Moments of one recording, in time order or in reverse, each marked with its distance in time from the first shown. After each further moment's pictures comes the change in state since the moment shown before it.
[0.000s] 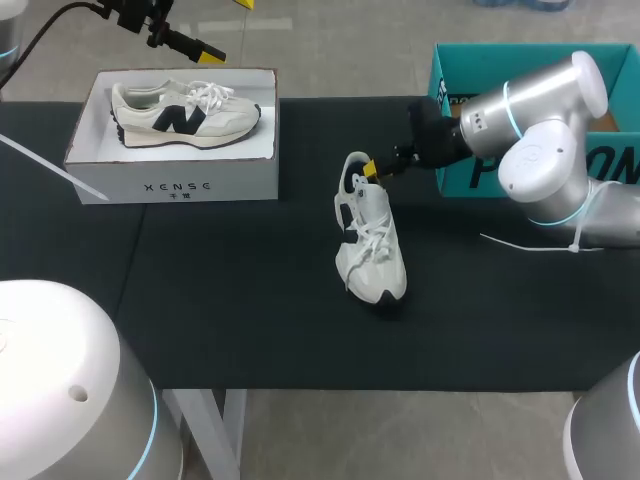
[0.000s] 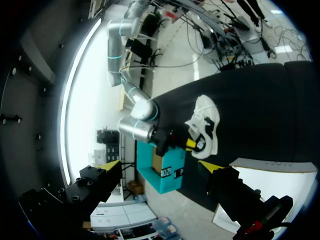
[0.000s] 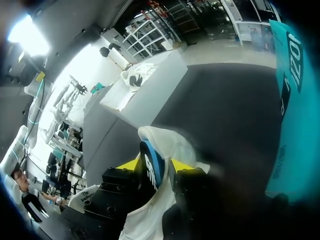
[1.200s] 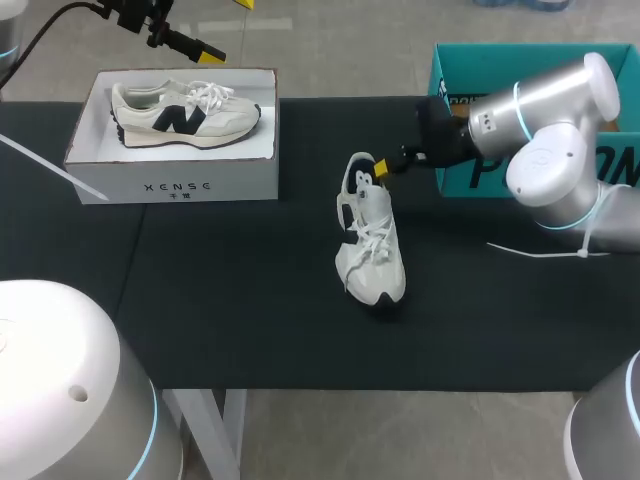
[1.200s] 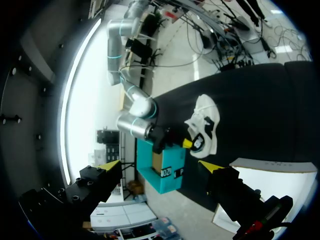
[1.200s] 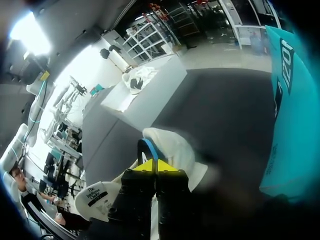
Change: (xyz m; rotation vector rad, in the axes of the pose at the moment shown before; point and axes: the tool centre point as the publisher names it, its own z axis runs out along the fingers) left arm 0.000 0.000 0.000 0.000 0.000 0.000; right arm 0.003 0.000 -0.015 -0.030 -0.016 -0.019
